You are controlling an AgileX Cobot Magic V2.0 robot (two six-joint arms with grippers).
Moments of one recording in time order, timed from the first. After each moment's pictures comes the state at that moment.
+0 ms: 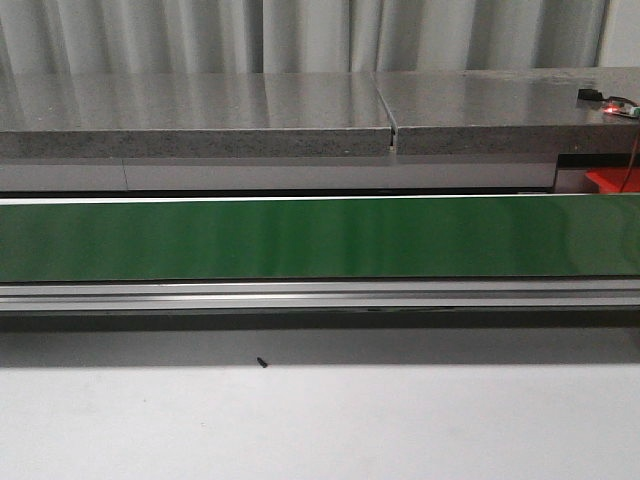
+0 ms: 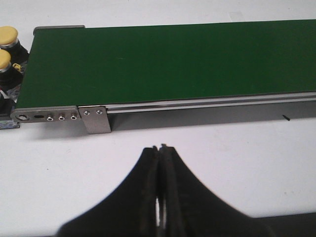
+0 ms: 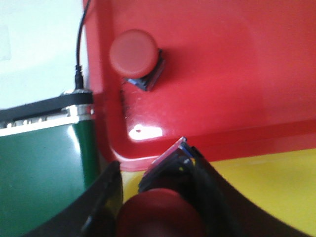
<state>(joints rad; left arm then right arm) -0.05 0.38 -0.56 -0.14 0.88 0.05 -0.46 1.74 -1.43 0.26 0.87 -0.27</state>
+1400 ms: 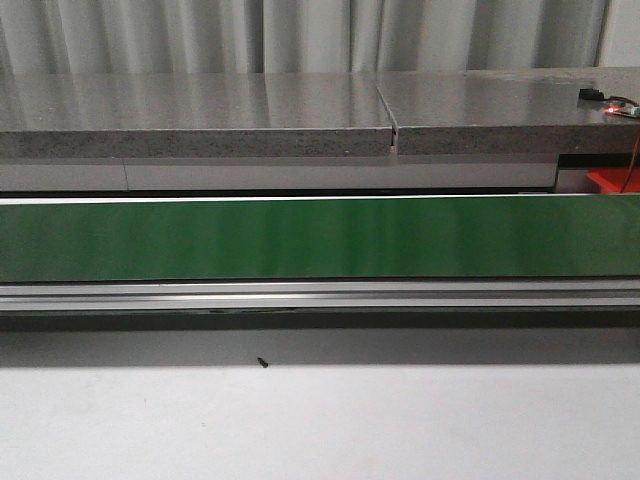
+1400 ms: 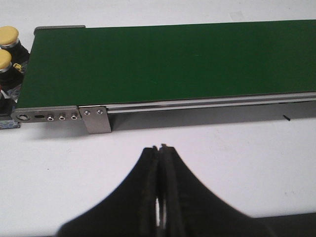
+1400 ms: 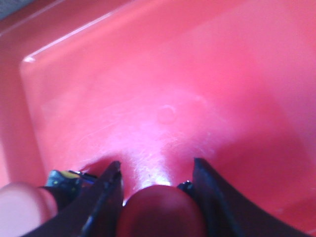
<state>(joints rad) -0.05 0.38 -0.56 -0.14 0.88 0.05 -0.53 2.04 -1.51 0.45 0.53 -0.25</state>
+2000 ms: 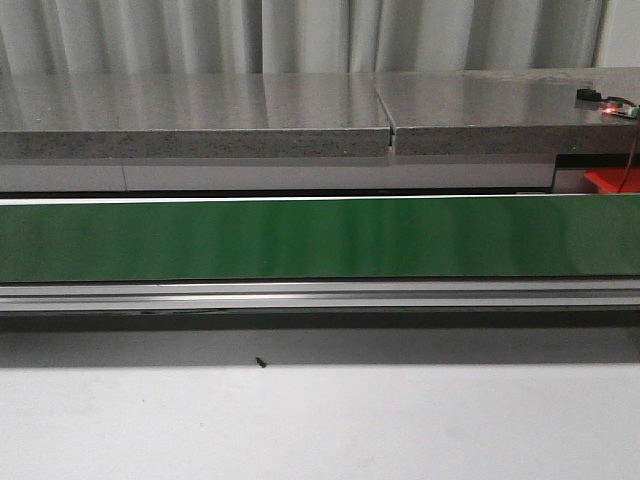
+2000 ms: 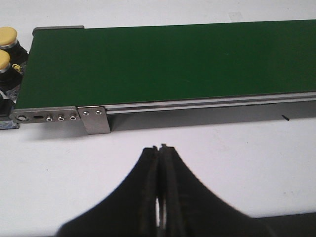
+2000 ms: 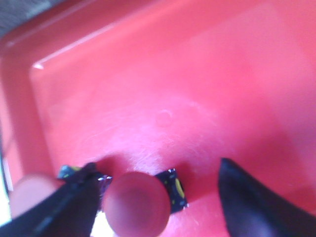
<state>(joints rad) -0.05 0.38 -0.56 -0.14 0.88 0.05 -0.53 1.97 -1.50 0.43 0.55 -0.26</state>
